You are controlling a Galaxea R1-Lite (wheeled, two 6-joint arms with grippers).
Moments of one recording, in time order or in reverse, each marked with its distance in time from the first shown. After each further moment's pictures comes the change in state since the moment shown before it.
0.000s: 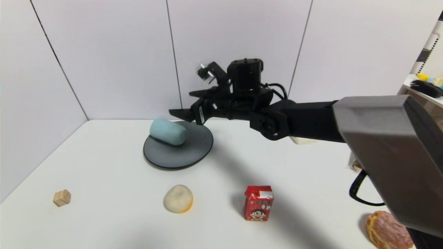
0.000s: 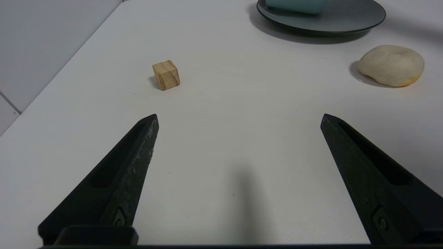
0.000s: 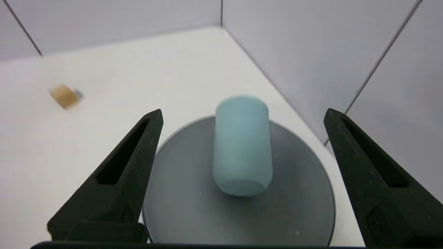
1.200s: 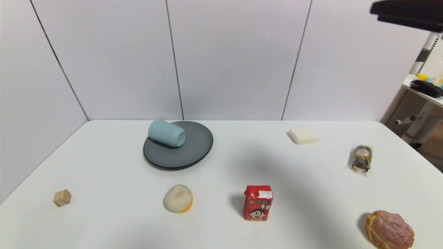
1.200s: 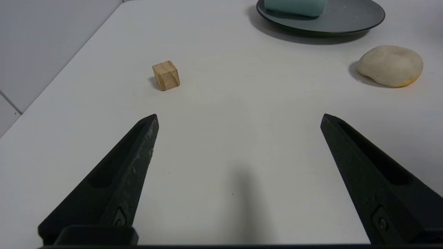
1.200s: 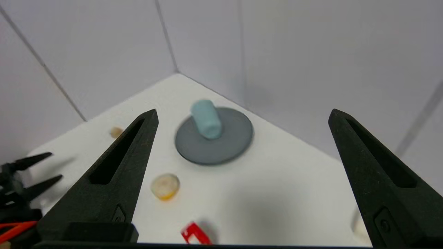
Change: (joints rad) left arm 0.000 0.000 0.000 0.000 0.000 0.000; right arm -0.439 -1.081 0.658 0.360 0.050 0.188
